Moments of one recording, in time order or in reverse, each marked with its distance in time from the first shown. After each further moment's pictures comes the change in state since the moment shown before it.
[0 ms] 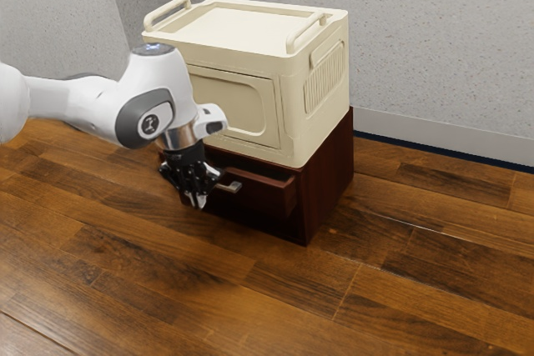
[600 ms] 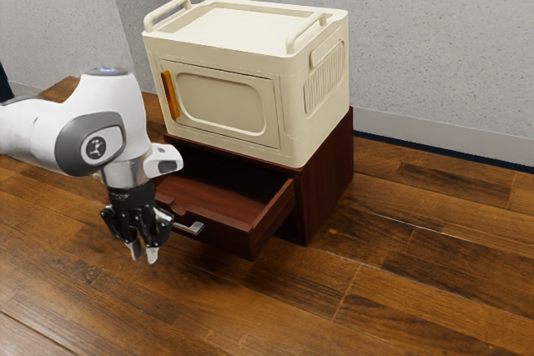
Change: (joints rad) arm -0.001 -0.338 0.000 -0.322 -0.131 -0.221 0.040
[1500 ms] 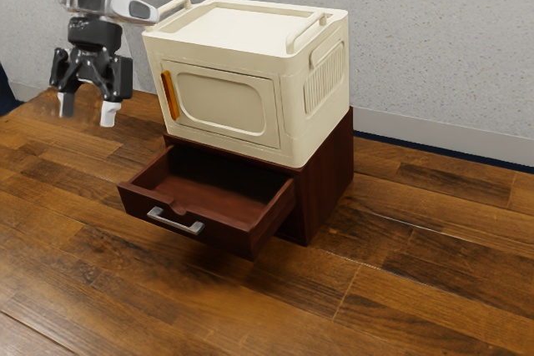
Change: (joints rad) arm -0.073 0.330 0.158 1.035 0.077 -1.100 0.193
